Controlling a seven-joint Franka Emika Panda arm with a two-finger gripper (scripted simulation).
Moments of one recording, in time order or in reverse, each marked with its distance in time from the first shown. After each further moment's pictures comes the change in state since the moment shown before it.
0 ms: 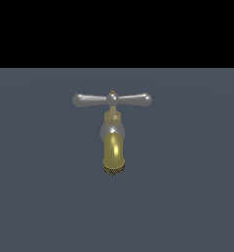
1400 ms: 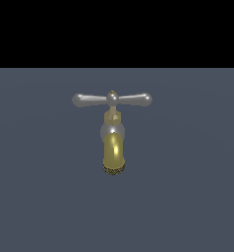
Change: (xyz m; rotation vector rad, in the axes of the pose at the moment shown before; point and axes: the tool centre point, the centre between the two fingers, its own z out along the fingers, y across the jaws) arm -0.004 -0.050 -0.061 0.009 0.019 0.371
